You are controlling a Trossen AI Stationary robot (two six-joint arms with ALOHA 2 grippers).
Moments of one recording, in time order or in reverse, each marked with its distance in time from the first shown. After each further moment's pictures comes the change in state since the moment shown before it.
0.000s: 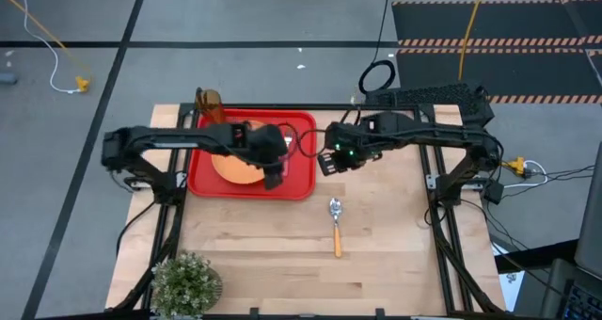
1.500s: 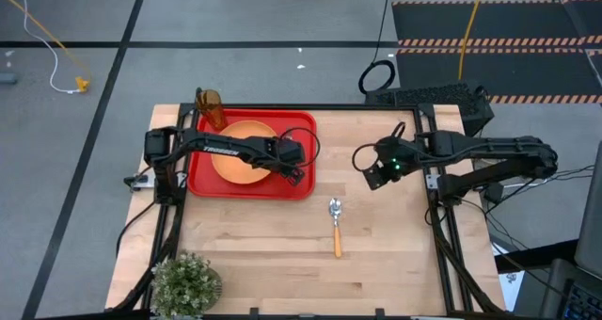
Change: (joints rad) left arm 0.008 0.343 0.001 0.116 -0.275 -0.449; right arm 0.022 -0.555 -0.689 0.313 -0.043 -0.085
